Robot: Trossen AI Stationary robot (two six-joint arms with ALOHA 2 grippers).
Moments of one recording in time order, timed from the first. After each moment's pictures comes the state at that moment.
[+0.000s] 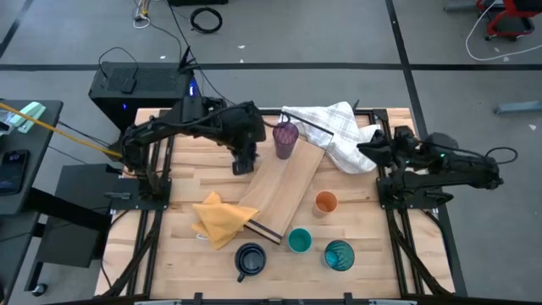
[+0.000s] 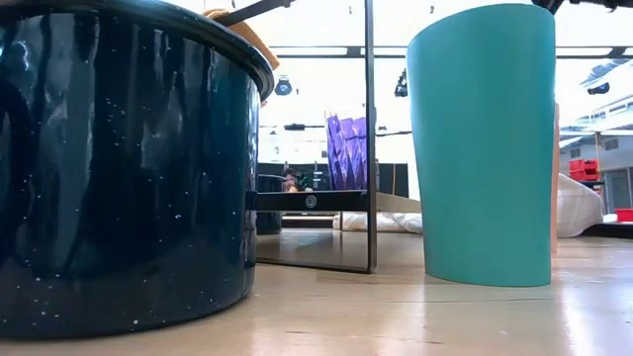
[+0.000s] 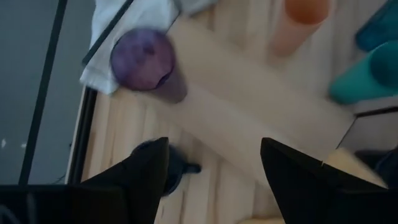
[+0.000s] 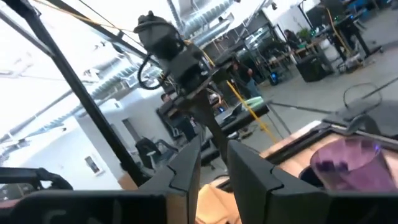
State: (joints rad) left arm 0.05 1.84 2.35 -1.51 -0.16 0.02; right arm -0.01 0.23 0.48 -0.02 0.07 0.54
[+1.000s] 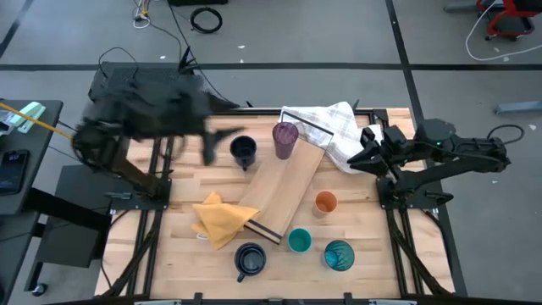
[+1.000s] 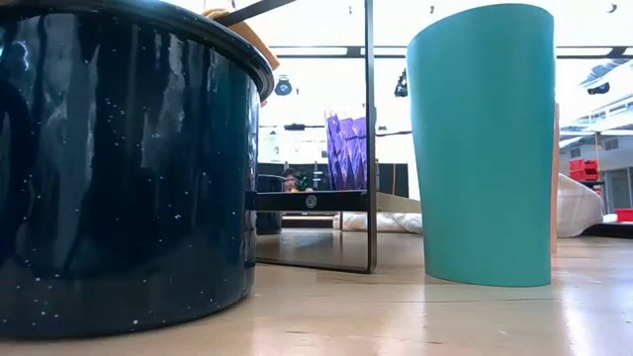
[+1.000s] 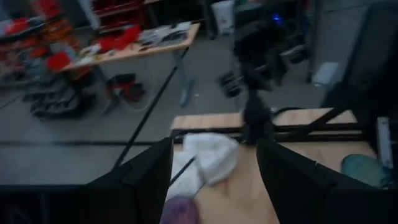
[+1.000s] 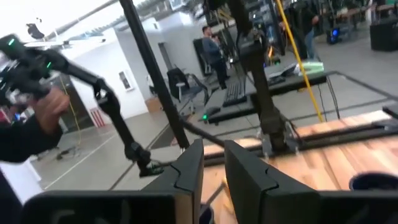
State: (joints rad) left arm -0.13 1.55 2.36 -1.08 -0.40 0.09; right arm 0.10 0.61 0.86 -0.21 -0.15 0.34
